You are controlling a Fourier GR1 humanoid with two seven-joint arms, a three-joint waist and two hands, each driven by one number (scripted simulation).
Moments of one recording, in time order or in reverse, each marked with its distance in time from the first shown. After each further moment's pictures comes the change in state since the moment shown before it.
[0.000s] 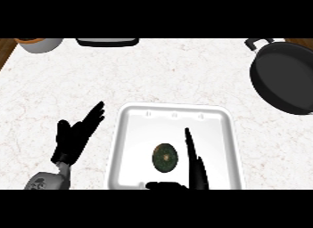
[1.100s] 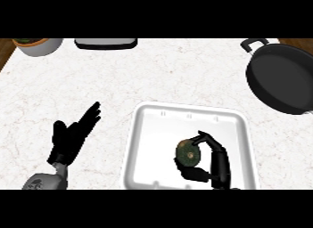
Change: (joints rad) left arm 0.011 -0.012 0.046 0.005 -0.029 -0.018 -0.010; right arm -0.131 -0.135 -0.057 0.239 -0.452 0.022 -0.556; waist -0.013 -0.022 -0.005
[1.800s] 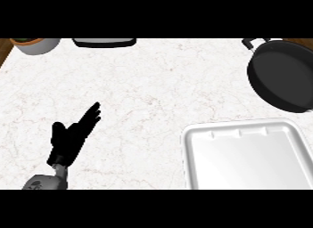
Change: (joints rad) left arm 0.011 -0.006 0.002 -0.018 0.001 -0.004 0.003; right arm 0.121 -0.636 -0.498 0.341 -0.210 0.499 -0.162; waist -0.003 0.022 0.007
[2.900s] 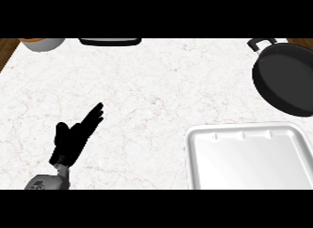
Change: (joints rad) left arm -0.002 -0.017 0.005 0.001 -0.029 -0.034 0.002; right arm -0.311 -0.297 0.049 -0.122 0.315 -0.159 0.509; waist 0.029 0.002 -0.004
